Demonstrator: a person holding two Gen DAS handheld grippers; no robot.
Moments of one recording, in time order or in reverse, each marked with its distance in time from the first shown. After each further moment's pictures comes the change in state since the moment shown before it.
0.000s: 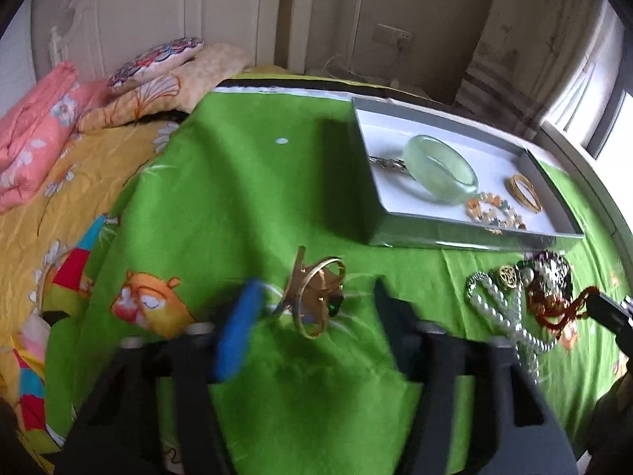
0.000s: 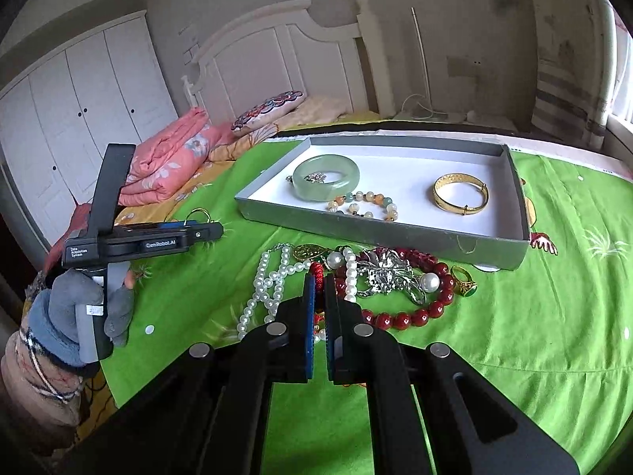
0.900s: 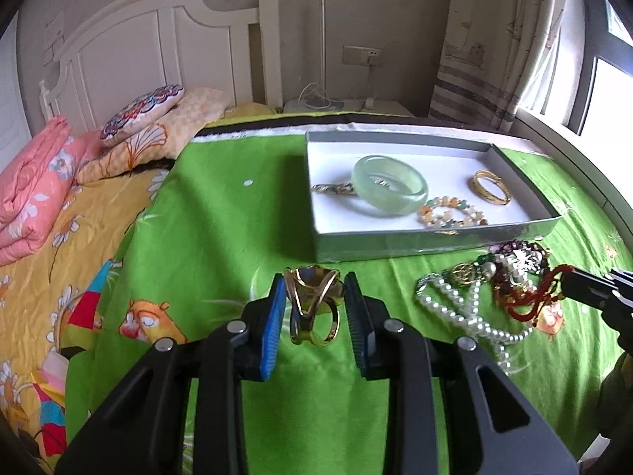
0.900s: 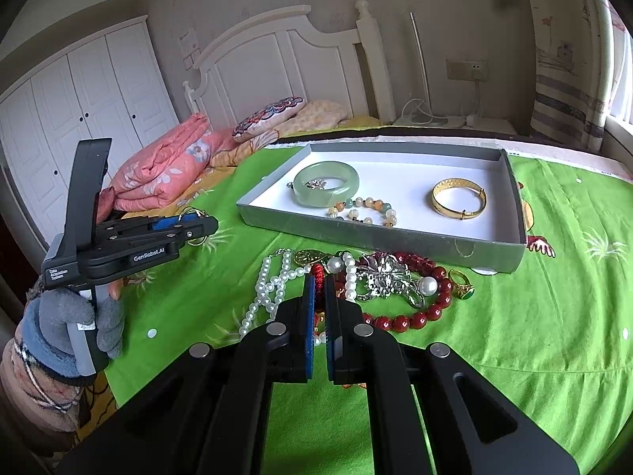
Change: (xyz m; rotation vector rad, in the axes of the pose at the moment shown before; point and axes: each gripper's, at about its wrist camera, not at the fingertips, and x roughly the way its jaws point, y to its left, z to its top) left arm -0.033 -0.042 -0.004 0.121 -0.115 0.018; right arm -0.004 -0.002 0.001 0.008 -0.026 0.007
